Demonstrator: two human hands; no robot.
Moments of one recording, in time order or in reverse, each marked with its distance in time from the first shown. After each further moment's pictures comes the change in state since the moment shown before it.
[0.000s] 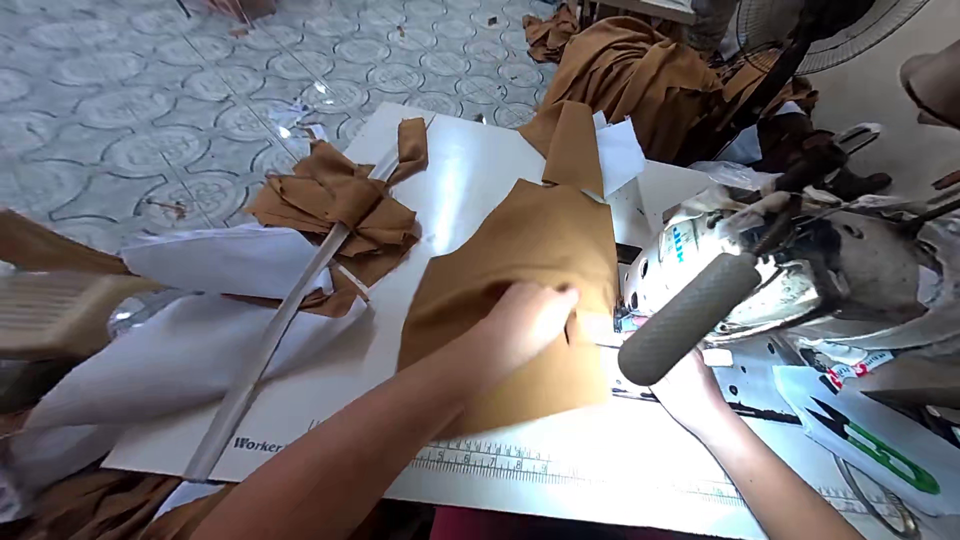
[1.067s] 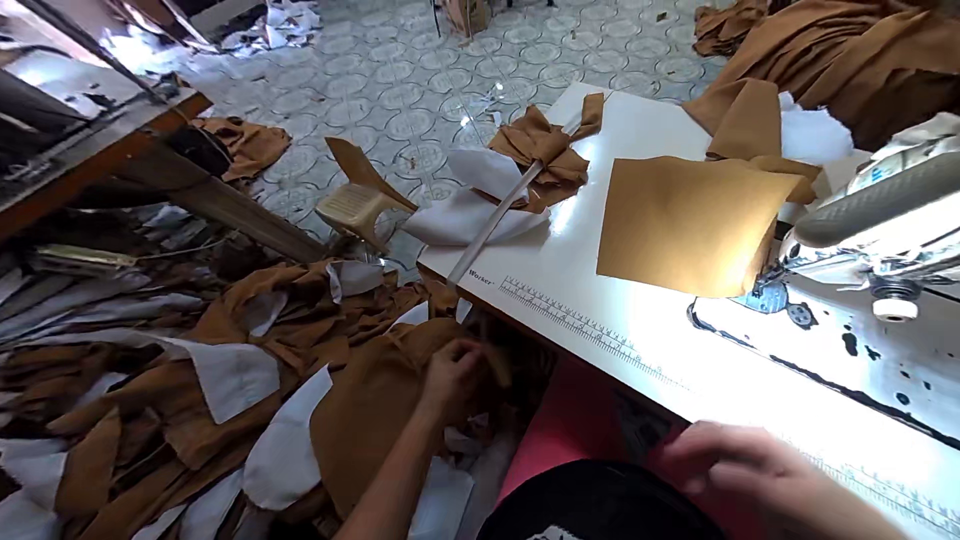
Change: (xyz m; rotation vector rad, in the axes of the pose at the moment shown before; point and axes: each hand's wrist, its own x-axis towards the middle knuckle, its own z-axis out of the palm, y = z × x) left_hand -0.240 -0.105 0.238 -1.168 0.995 -0.632; right_hand -0.094 -0.056 -0.014 0.991 -0.831 -0.306
